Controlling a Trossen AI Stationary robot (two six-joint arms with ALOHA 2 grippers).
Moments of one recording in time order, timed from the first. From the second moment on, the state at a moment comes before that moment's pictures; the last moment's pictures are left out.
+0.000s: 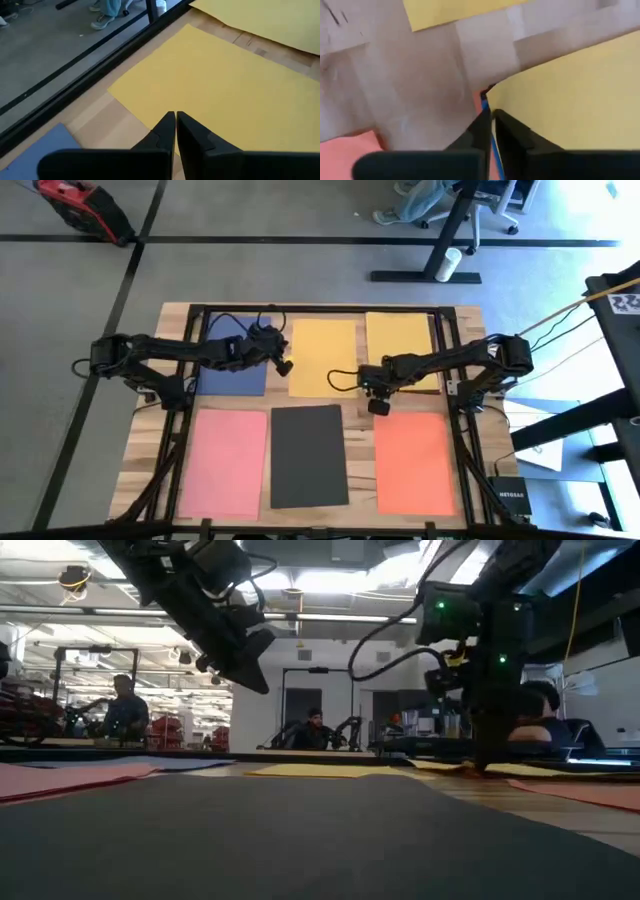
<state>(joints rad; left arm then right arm) 0.26 1.36 0.73 -0.02 -0.47 -0.19 -0.08 1.59 0.85 -0.66 0.14 0.18</state>
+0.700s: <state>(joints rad) 0.26 1.36 0.73 -0.01 -0.47 -0.21 -0.03 1.62 0.96 -0.32 0.01 -0.03</state>
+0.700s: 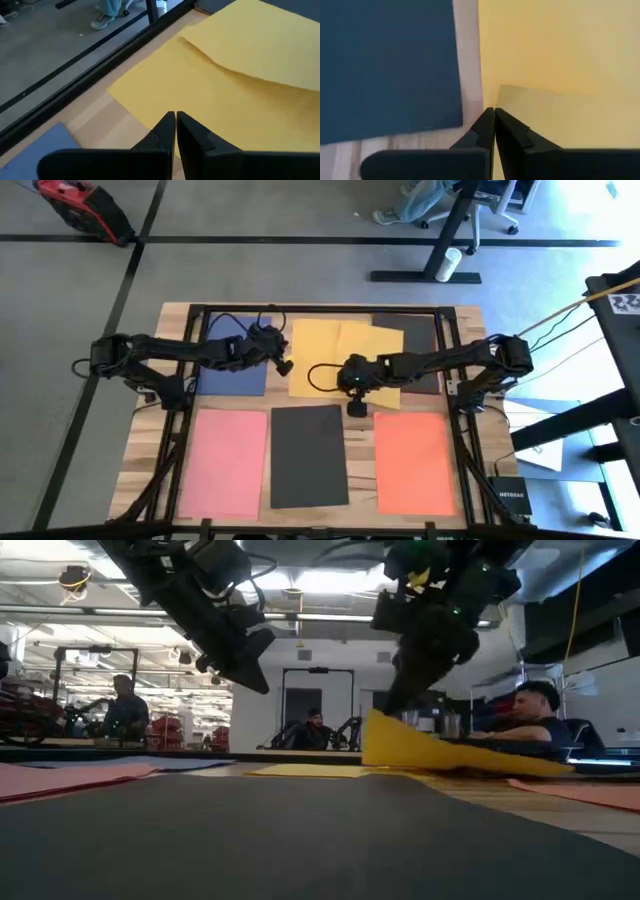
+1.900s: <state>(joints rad) 0.26 1.36 0.73 -0.05 -0.46 -0.21 -0.19 1.88 1.29 -0.82 0.26 -0.12</state>
